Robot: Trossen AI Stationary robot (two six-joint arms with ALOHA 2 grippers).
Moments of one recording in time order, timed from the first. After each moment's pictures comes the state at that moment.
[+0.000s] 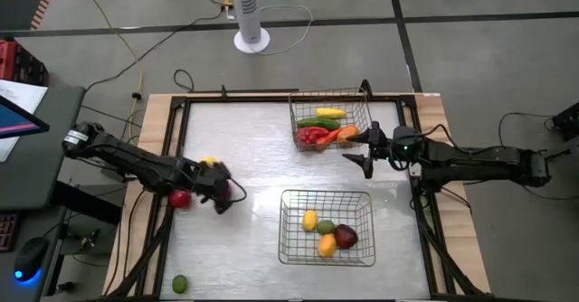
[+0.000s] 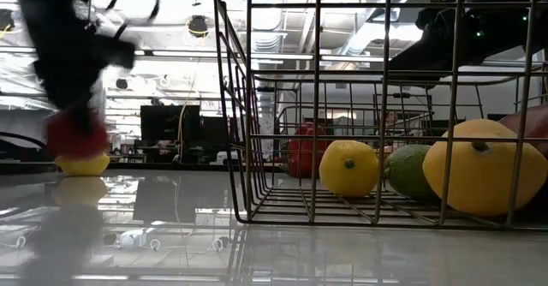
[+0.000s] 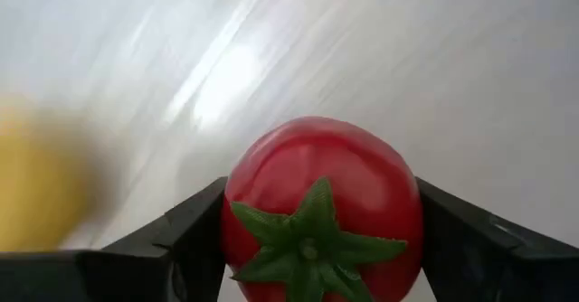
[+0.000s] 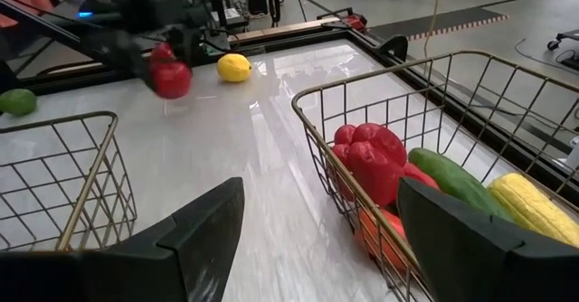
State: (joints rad) left arm -0.25 1.13 0.64 -0.76 -0.19 -0.91; right arm -0.26 0.71 0.32 0.14 0.00 0.08
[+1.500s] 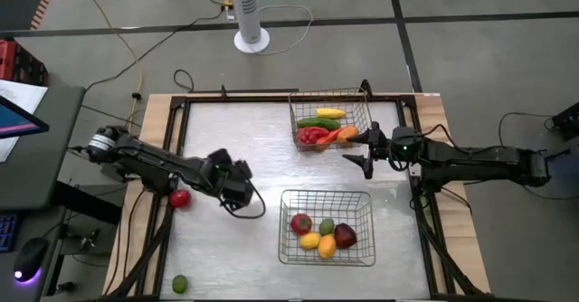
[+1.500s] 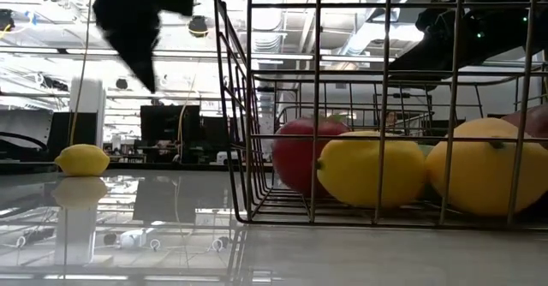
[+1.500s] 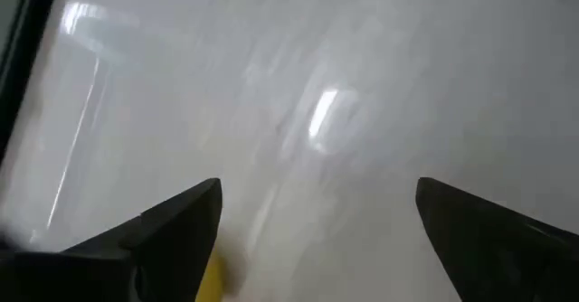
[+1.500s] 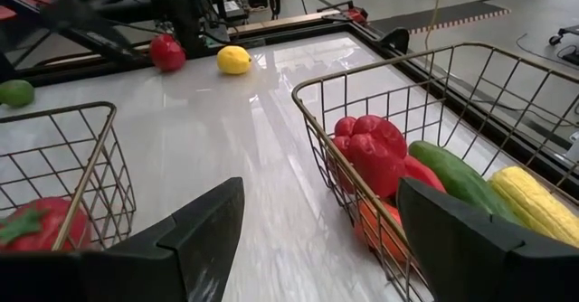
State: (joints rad) left arm -0.26 1.47 1.13 -1.08 -0.44 -0.64; right arm -0.26 0.71 0.32 0.12 0.00 0.07
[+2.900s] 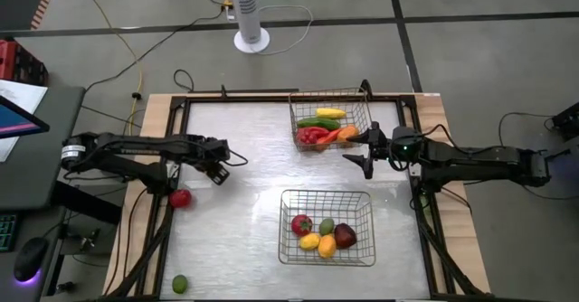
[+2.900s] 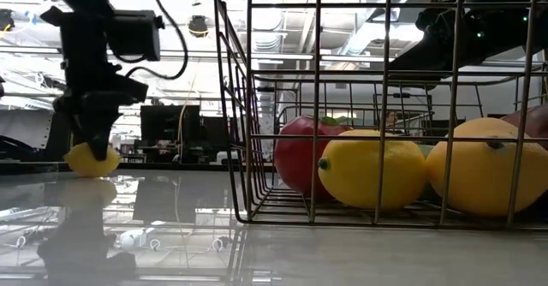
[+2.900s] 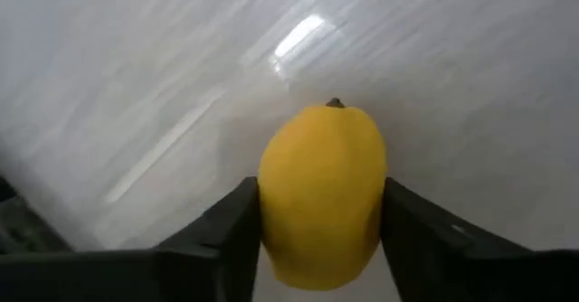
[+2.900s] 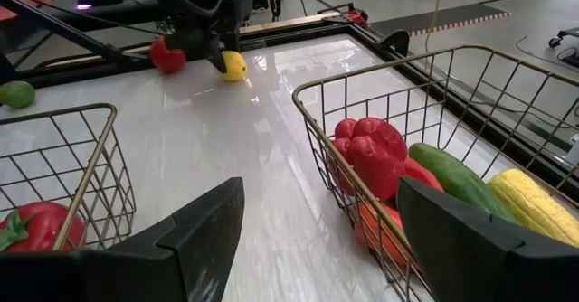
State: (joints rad) left arm 0.24 1.15 0.59 -0.86 -0.17 -0.63; right arm -0.26 0.71 0.32 0.12 0.00 0.07
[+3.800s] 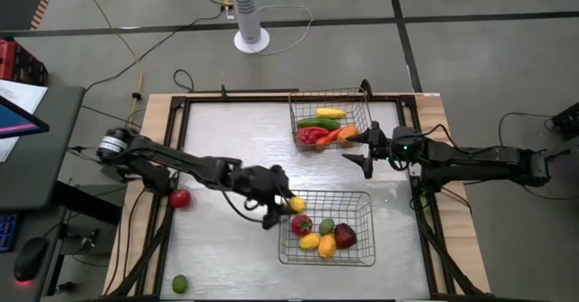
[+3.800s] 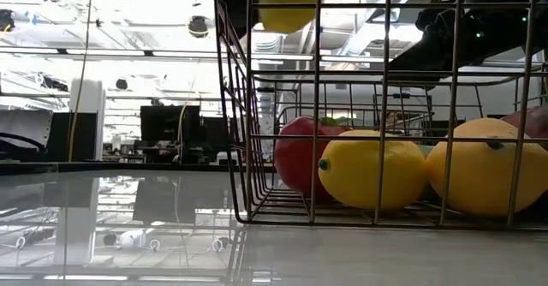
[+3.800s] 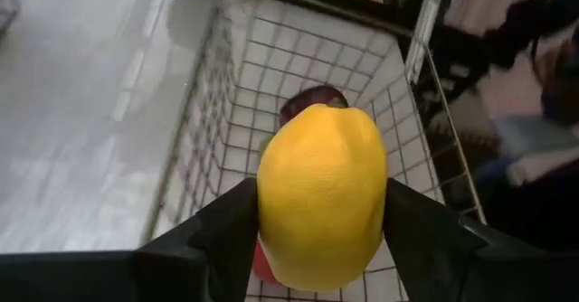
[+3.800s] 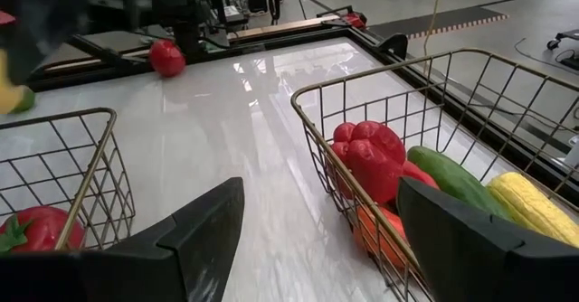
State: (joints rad) left arm -0.19 1.55 1.12 -0.12 0.03 -0.39; right arm -0.26 0.71 0.32 0.13 0.00 0.07
